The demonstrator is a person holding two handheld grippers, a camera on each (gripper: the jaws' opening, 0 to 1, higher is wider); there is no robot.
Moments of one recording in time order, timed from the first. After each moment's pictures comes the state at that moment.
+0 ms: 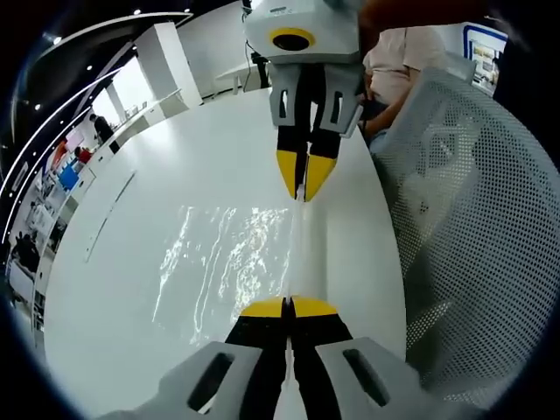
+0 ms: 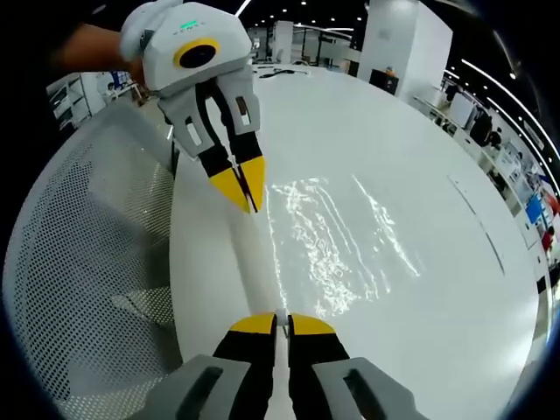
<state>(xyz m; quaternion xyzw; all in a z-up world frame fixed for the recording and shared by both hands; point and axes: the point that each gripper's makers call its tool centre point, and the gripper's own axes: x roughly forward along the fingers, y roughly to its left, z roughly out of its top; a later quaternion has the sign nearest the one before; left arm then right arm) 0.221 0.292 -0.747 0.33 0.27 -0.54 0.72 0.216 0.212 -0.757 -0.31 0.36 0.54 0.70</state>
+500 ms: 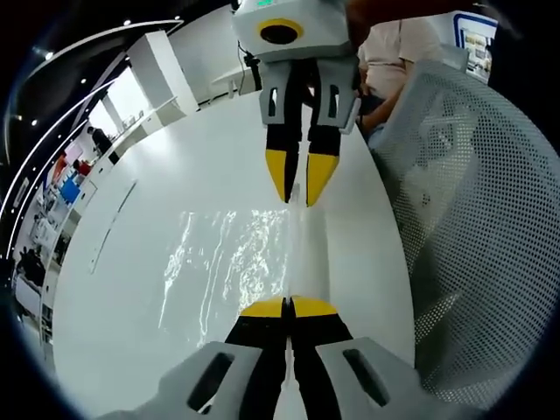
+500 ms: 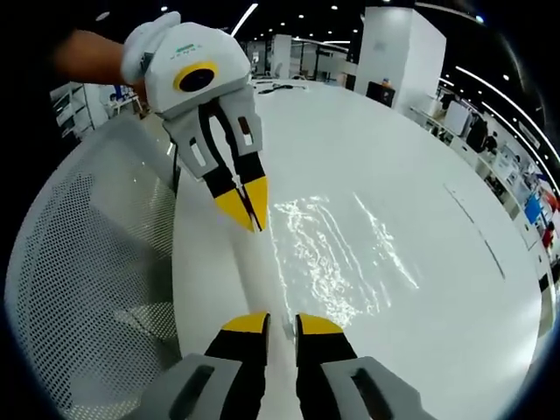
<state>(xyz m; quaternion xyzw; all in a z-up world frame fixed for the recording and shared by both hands) 0.225 0.292 -0.748 0.35 0.26 -0.55 0.72 0.214 0.225 -0.740 -0.28 0.34 0.55 0.72</state>
